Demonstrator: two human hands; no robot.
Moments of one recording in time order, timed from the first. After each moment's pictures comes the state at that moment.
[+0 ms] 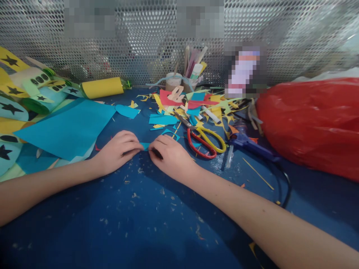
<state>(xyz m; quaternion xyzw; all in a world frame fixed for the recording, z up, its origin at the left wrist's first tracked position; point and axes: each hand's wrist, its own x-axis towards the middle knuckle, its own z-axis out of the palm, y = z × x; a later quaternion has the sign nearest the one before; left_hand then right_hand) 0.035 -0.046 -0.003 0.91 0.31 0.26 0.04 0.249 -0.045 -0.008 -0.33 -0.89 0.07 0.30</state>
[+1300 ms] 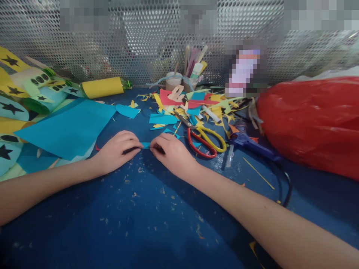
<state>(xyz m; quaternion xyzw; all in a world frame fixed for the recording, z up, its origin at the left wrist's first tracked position) 0.037 -0.046 -0.003 0.90 0.34 0.26 0.05 0.252 -0.041 -0.004 -0.38 -0.87 0.13 0.28</state>
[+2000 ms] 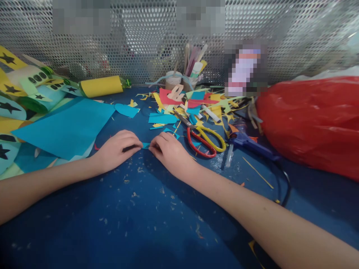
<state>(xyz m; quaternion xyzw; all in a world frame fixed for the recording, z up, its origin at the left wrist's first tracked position) 0.038 -0.043 -0.004 0.90 0.35 0.26 0.08 0.251 -0.040 -0.007 -0.38 -0.88 0.09 0.26</state>
